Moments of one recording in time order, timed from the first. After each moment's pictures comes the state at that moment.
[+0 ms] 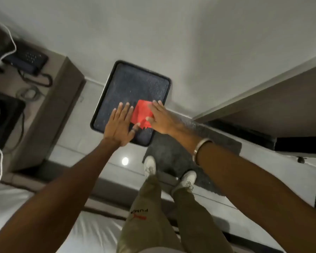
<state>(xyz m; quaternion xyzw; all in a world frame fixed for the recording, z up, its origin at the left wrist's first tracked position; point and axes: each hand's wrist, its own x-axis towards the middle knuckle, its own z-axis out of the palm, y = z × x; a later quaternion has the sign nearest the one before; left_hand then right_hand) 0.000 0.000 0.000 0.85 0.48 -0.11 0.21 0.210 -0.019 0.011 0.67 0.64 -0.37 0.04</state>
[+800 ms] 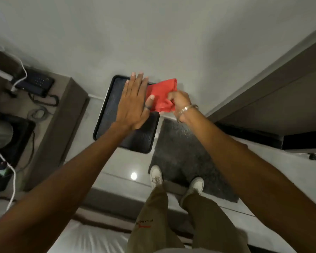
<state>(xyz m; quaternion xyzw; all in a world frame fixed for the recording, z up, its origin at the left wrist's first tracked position) 0.095 0.042 0.114 0.88 0.42 0.14 0.16 0.269 0.005 0.108 0.64 0.09 -0.57 -0.51</state>
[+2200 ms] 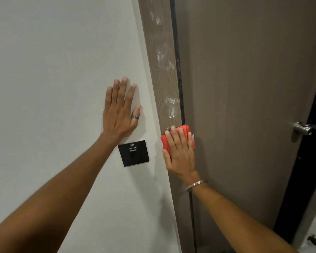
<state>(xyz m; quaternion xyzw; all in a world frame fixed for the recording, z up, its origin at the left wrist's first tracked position) 0.434 0.093 0.561 0.79 0.13 0.51 -0.31 0.557 -0.079 0.380 0.71 0.42 0.44 -0.36</state>
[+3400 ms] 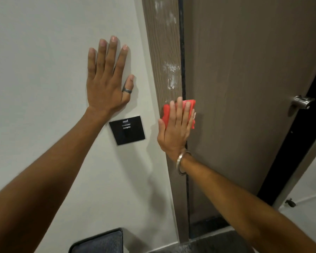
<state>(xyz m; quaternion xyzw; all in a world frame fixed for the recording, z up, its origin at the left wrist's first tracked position) 0.440 0.109 0.561 0.76 0.11 0.53 -0.35 0.555 -0.044 0.380 0.69 0.30 0.44 -0.50</state>
